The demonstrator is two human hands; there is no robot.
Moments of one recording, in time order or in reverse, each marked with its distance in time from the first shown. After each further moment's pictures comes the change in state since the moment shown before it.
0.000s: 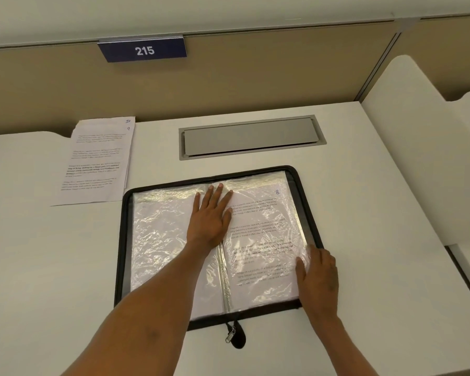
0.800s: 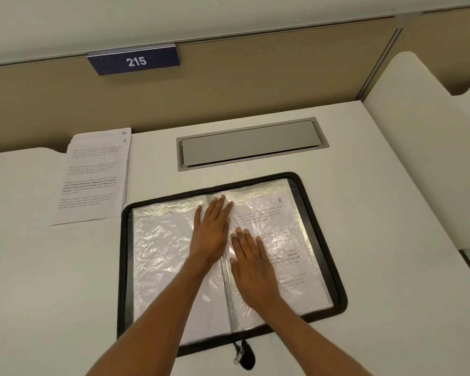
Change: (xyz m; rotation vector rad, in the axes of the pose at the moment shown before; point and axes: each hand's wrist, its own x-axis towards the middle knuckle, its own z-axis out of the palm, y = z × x) left_hand 0.002 -0.003 -0.002 -0.131 0.053 0.026; right_hand 0.017 -0.121 0.078 -0.154 -0.317 -0.441
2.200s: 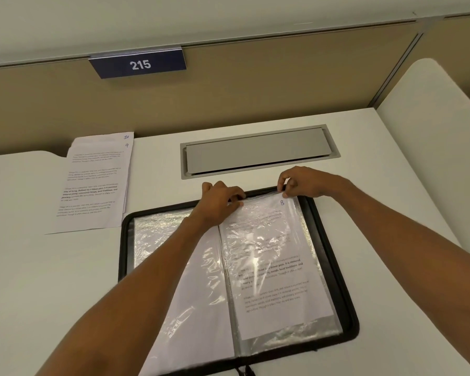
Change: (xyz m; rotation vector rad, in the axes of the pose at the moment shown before) left_hand 0.113 -0.013 -0.050 -0.164 -0.183 0.140; right_hand 0.220 0.155 -0.165 0.311 -0.553 -0.071
